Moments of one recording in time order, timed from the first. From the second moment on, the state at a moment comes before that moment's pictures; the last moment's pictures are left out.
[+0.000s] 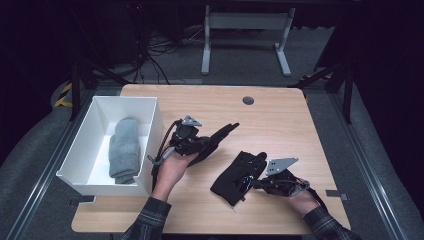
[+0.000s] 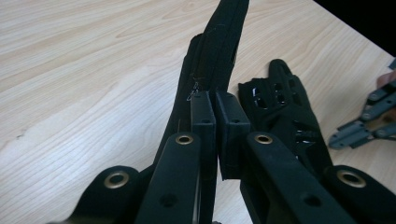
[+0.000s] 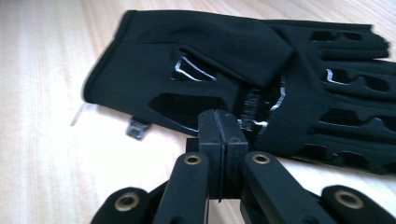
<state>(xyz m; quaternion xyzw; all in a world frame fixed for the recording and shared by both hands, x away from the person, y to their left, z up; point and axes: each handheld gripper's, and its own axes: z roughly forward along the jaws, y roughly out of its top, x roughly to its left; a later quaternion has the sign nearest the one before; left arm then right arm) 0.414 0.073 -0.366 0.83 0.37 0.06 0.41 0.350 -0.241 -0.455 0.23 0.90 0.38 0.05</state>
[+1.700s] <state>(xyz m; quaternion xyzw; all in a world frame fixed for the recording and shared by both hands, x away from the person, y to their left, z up) 0.413 -0.001 -0.389 0.86 0.35 0.02 0.38 0.370 -0.205 -0.459 0.21 0.90 0.37 0.07</state>
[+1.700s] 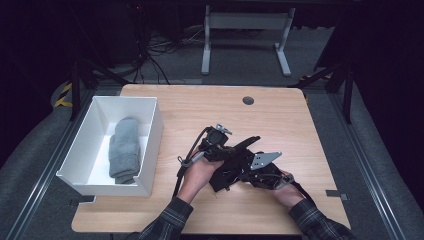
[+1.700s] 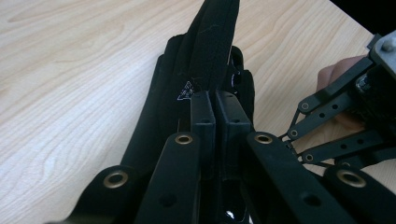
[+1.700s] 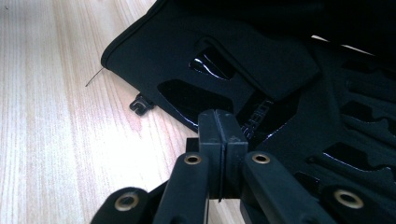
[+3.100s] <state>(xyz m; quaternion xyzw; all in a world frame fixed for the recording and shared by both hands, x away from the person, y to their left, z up) 0.401 -0.036 -0.436 0.89 0.33 -0.03 0.32 0.380 -0.282 -0.443 0.29 0.87 0.39 0.12</state>
